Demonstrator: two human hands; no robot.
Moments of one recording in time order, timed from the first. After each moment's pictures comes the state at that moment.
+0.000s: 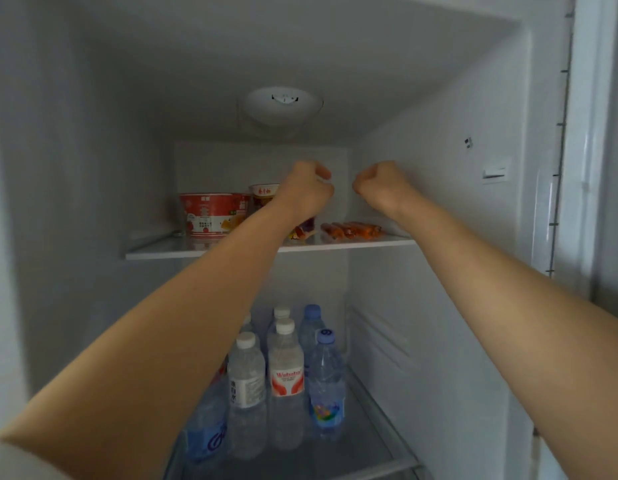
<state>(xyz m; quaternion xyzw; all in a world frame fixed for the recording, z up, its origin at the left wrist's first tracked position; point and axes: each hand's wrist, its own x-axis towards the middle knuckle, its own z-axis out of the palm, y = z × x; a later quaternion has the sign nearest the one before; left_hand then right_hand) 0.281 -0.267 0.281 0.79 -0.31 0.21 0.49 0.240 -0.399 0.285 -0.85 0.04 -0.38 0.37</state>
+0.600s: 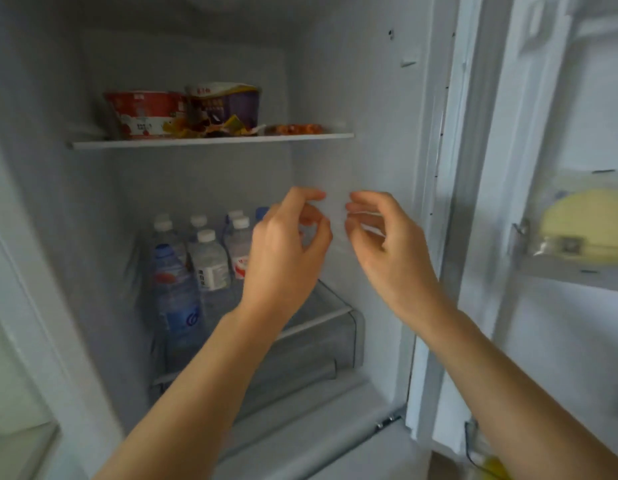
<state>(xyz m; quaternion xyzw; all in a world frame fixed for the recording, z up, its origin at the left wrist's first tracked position) 0.100 -0.210 0.092 0.70 -0.42 0.29 0.50 0.035 -0.329 0.081 -0.78 0.01 -0.49 0.39</state>
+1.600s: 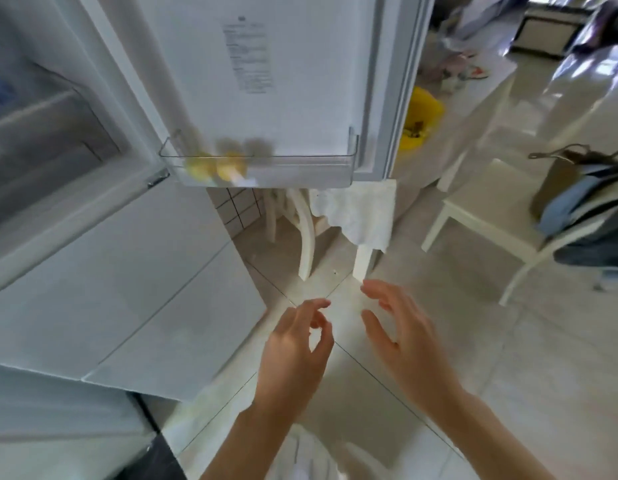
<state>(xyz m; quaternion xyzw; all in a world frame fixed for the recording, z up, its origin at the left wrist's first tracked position) -0.396 -0.219 -0.231 0.79 -0.47 -0.12 0.36 -0.530 -0.316 -0.226 -0.81 0.34 -0.32 0.35</state>
